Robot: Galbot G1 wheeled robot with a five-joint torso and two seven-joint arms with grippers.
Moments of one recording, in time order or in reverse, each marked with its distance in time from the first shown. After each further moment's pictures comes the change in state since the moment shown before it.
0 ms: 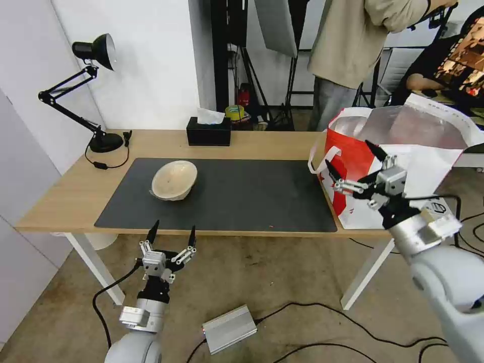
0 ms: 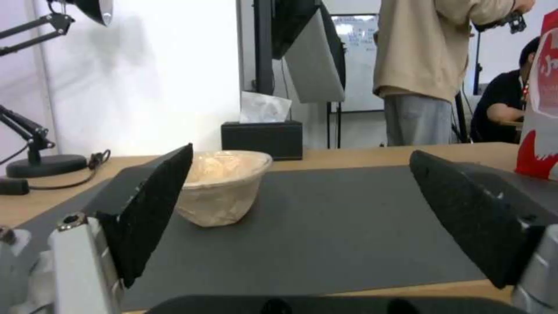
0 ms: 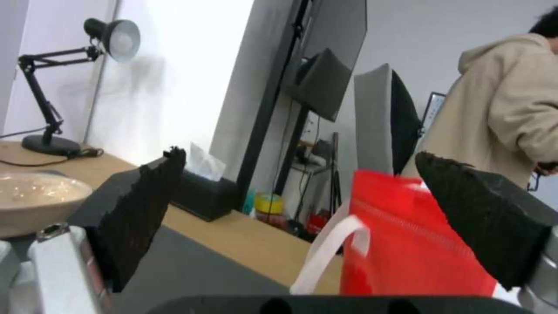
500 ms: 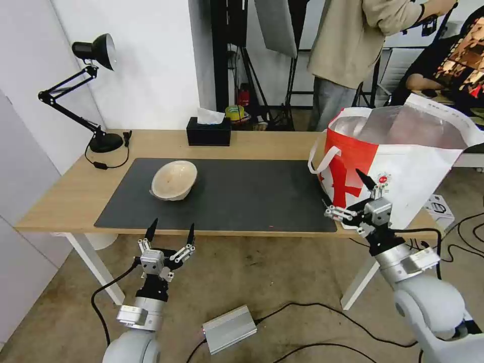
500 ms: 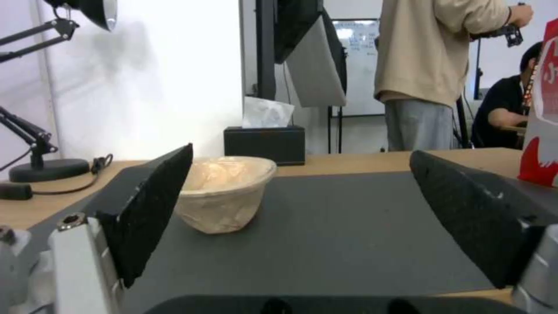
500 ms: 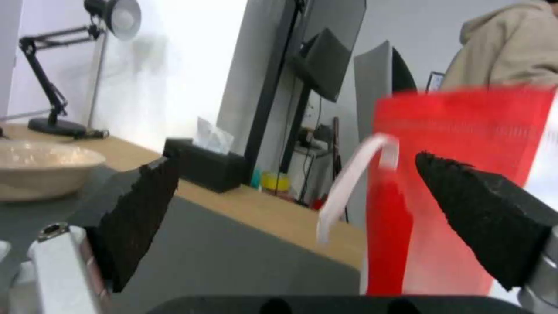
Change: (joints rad) left arm -0.006 0.013 -0.008 -0.002 -0.019 -0.003 0.000; right arm -0.094 0.101 -0.027 -0.072 -0.094 0.122 -0.020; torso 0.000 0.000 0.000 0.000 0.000
